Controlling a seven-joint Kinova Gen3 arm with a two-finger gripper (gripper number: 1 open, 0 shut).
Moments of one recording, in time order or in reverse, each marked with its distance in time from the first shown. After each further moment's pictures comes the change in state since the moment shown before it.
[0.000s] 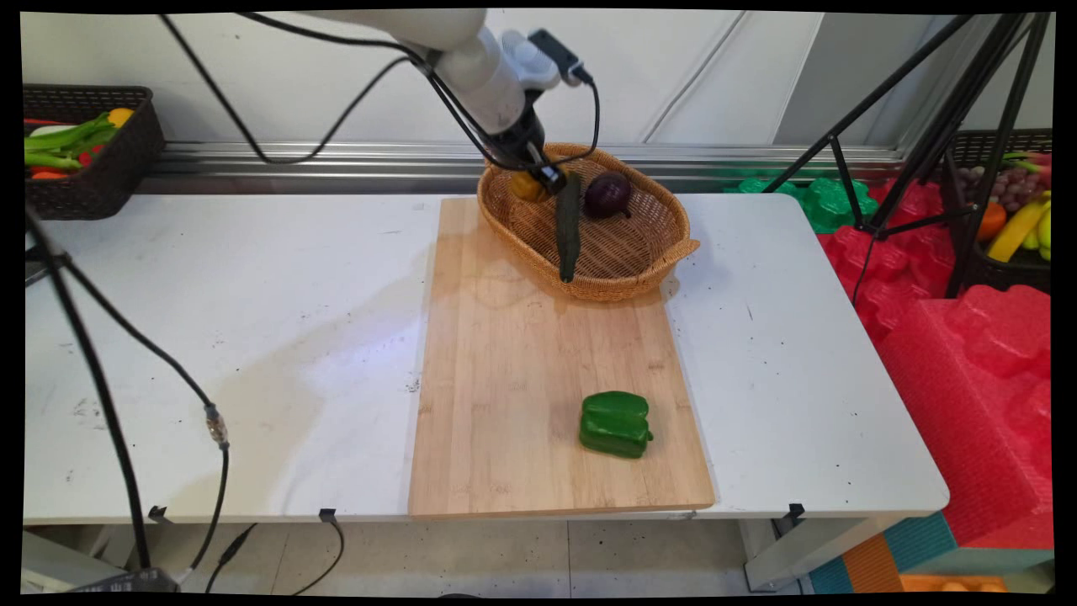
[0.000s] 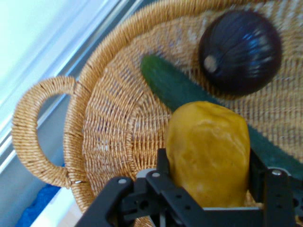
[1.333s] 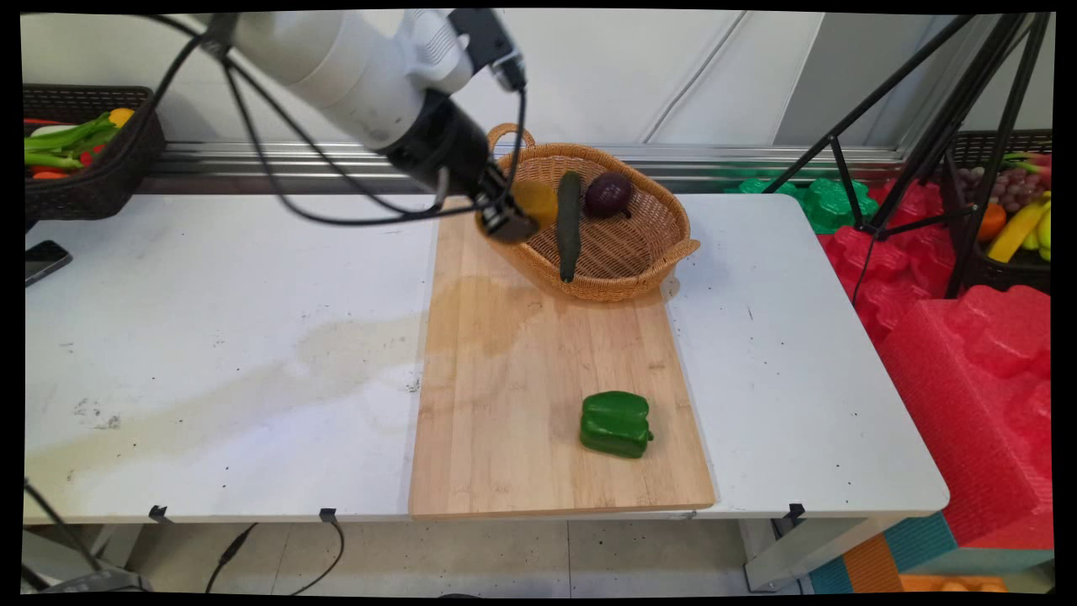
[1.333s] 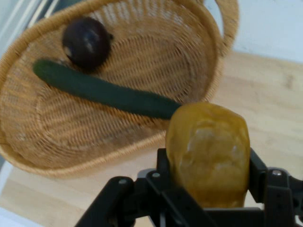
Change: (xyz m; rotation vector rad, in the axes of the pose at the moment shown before) arm -0.092 0.057 -0.179 -0.185 0.112 0.251
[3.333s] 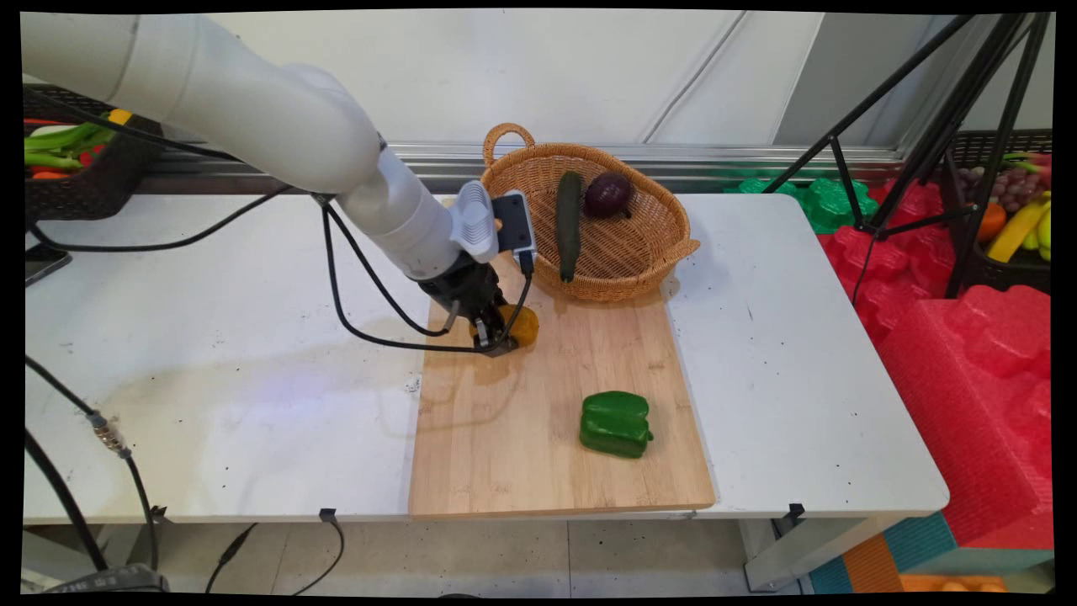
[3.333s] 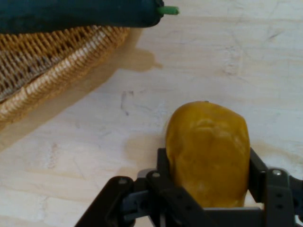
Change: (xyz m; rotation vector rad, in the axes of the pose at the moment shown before) arm -0.067 0.018 0.141 -0.130 -0.196 0.180
